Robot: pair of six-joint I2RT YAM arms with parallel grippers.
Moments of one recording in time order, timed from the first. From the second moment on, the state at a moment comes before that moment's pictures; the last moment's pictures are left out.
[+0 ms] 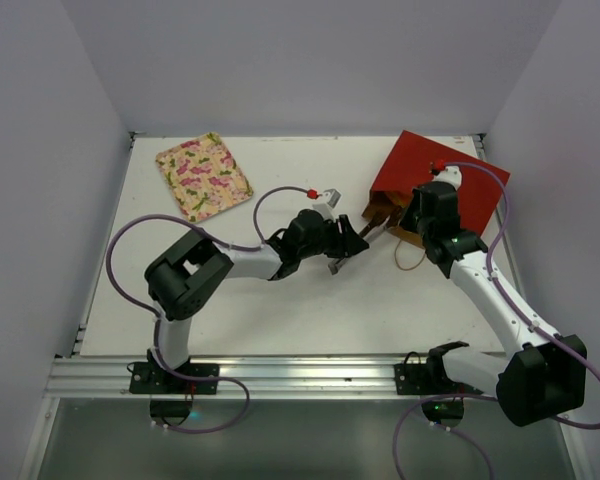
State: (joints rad) left arm -0.84 1.94 1.05 0.55 0.17 -0.81; right arm 0.27 1.14 0.87 -0.27 0.26 0.46
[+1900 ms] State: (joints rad) left arm -0.75 2.13 1.23 0.68 0.29 -0.86; right arm 0.27 1.15 0.86 -0.24 0.24 0.46
